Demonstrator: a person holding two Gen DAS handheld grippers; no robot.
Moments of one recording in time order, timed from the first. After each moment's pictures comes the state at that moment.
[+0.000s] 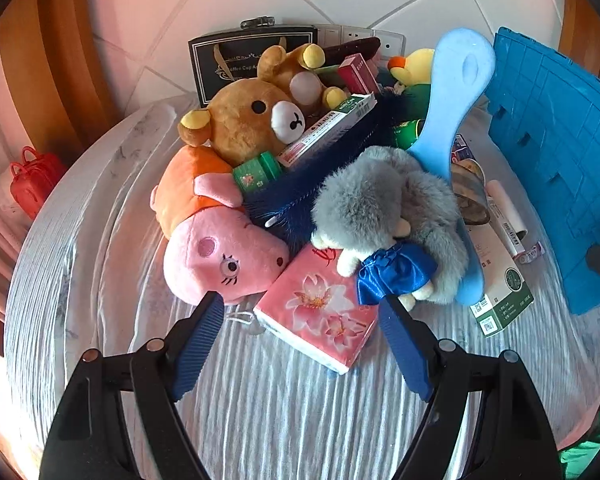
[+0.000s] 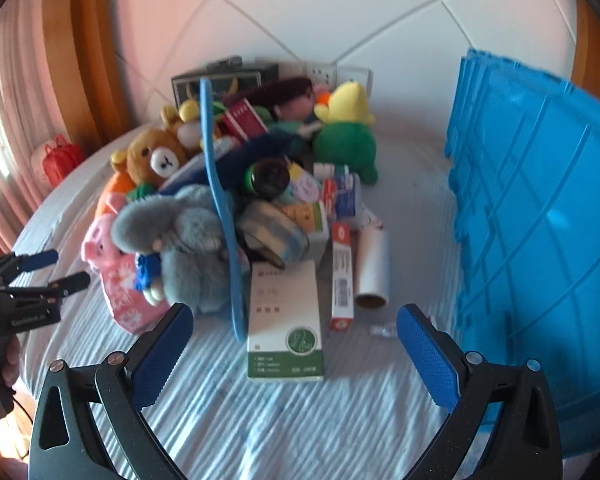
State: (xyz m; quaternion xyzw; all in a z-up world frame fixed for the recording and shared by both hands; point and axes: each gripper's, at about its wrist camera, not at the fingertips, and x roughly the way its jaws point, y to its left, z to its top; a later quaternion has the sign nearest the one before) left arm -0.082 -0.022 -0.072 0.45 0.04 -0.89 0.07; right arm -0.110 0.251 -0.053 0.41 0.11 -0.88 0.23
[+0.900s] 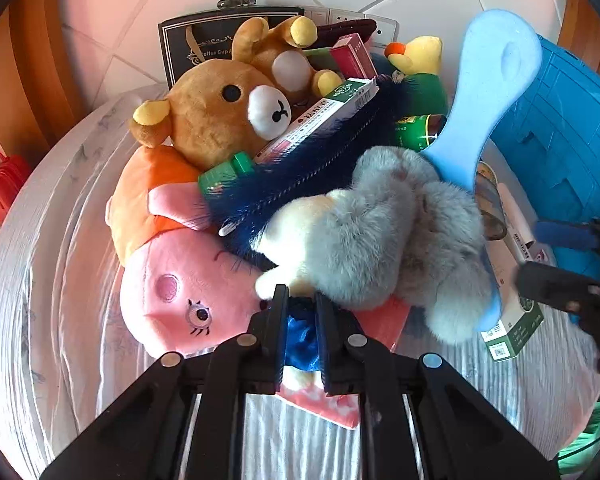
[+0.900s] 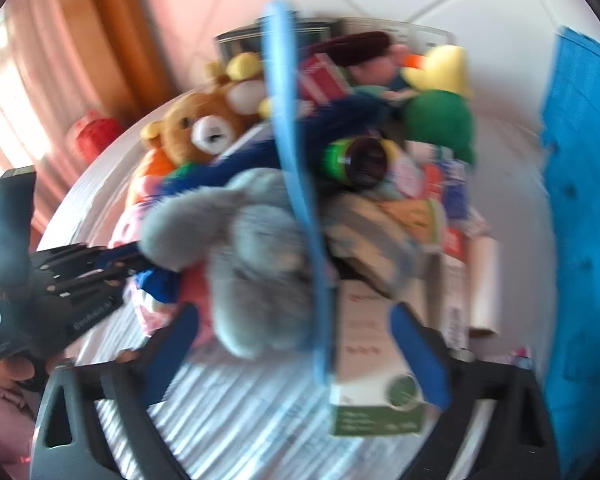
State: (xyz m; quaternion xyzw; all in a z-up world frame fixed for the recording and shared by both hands) left arm -0.130 -0.037 -0.100 0.46 0.06 -0.88 0.03; right arm -0.152 0.159 -0.087 0.46 0.11 -0.82 0.33
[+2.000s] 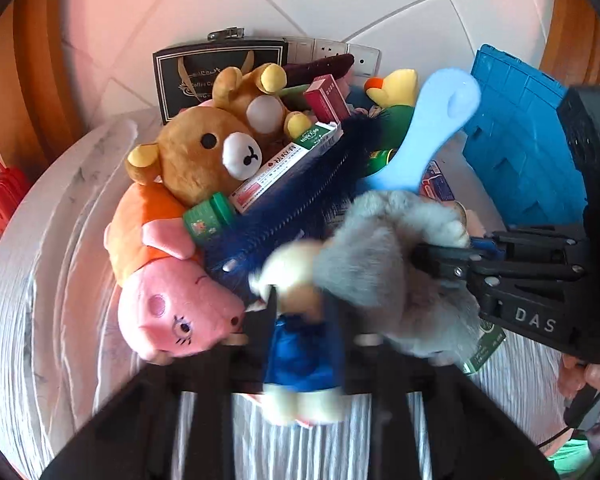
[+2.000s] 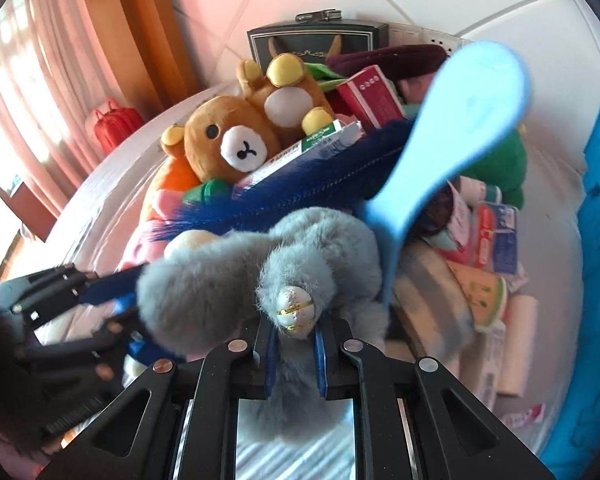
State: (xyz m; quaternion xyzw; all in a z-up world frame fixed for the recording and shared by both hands) left arm -0.116 -0.015 -0.065 0.43 0.06 -0.90 0.02; right arm -0.174 0.123 -0.083 0.46 0.12 -0.80 0.37
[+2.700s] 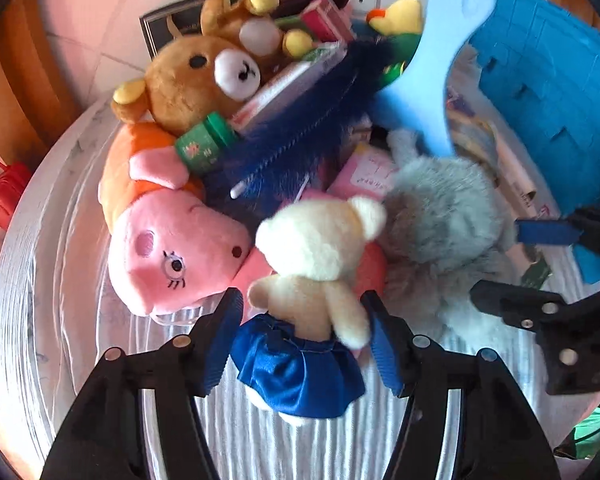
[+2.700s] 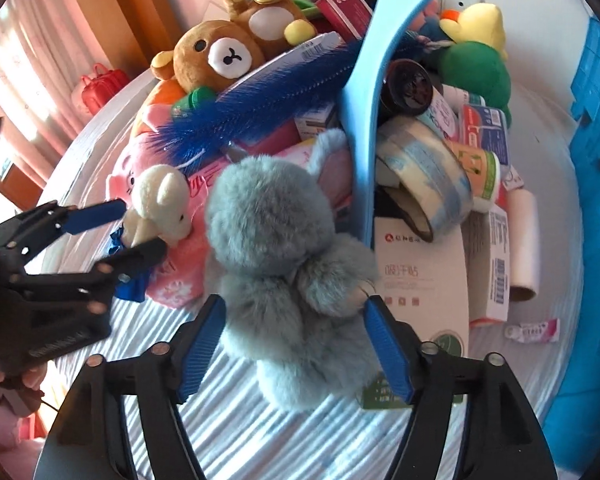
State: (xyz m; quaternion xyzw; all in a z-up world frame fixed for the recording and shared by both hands) left arm -0.121 -0.011 -0.121 0.51 0.01 -0.86 0.03; right arm -0.141 0.145 -0.128 0.52 0.14 -0.77 0.34
